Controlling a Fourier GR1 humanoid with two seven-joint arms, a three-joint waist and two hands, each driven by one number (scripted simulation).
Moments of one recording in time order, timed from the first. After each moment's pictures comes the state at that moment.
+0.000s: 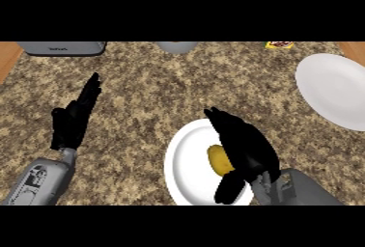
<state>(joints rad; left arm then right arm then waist) -0.27 0.36 -0.19 -1.38 0.12 0.22 0.06 -0.49 -0.35 0.67 -1.82 0.35 0.25 1.03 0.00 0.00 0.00</state>
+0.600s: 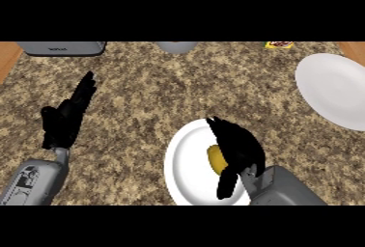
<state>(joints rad) -0.26 0.35 -0.13 -1.40 0.10 0.15 0.08 -0.43 -0.28 0.66 -1.63 0.44 0.32 0.94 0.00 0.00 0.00</state>
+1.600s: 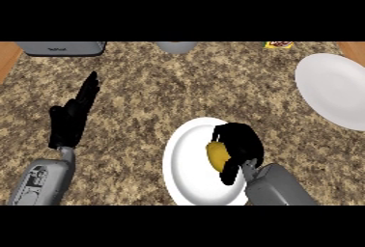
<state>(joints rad) -0.26 0.26 -0.06 -1.40 -0.01 0.10 0.09 -0.35 -0.19 0.54 -1.46 0.73 0.31 0.68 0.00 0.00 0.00</state>
